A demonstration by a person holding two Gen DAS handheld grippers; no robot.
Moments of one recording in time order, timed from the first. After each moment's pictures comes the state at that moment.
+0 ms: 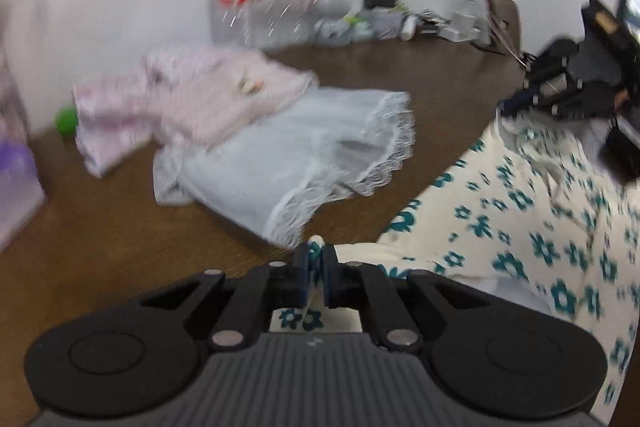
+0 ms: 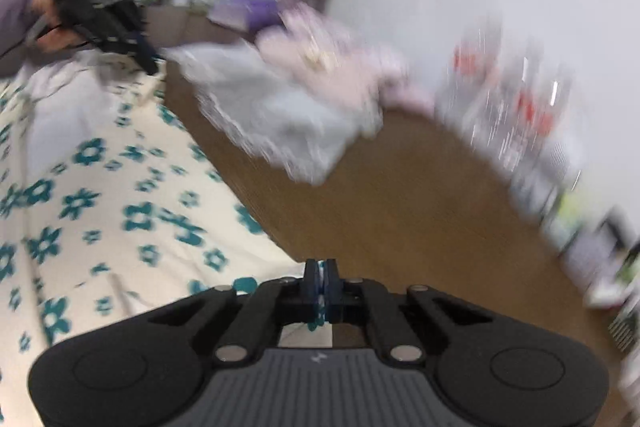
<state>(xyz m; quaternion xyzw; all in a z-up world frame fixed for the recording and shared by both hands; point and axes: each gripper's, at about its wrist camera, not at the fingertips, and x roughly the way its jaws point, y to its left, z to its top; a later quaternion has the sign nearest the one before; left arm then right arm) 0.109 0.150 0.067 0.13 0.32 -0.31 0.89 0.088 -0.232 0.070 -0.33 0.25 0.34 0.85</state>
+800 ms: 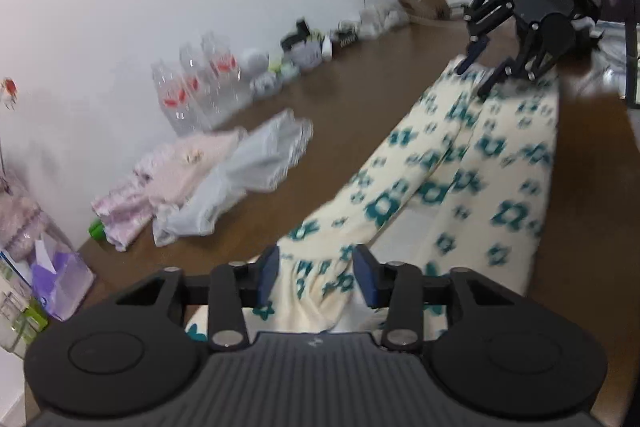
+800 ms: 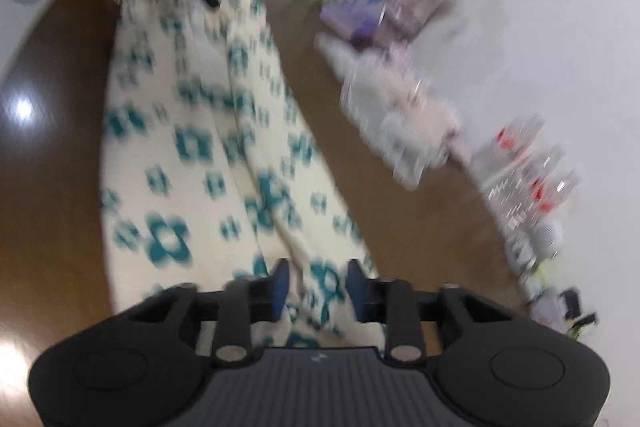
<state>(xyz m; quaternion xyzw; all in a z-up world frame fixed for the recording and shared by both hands) -0.044 0.118 0.068 0.29 0.21 -0.31 0.88 -0.039 -0.218 0.041 -0.46 0.21 0.35 0.79</state>
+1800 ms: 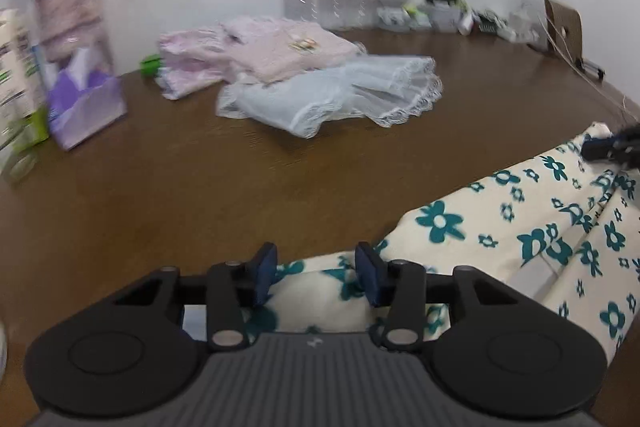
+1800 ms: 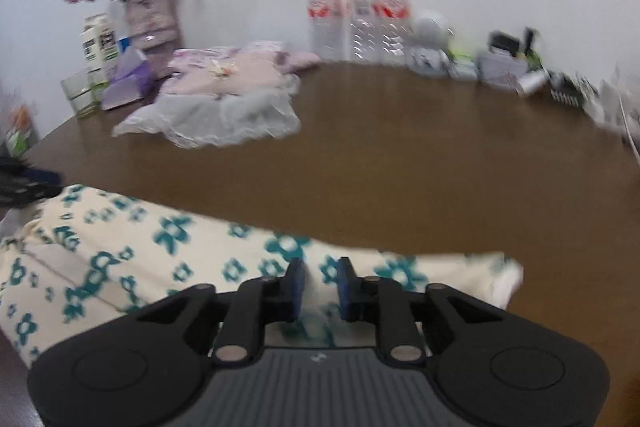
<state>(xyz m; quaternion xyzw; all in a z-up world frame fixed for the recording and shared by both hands) 0.031 0.171 0.047 0.09 0.35 -0.17 0.92 -0.022 -0.223 0.033 -0.02 0.33 0.14 0.93</state>
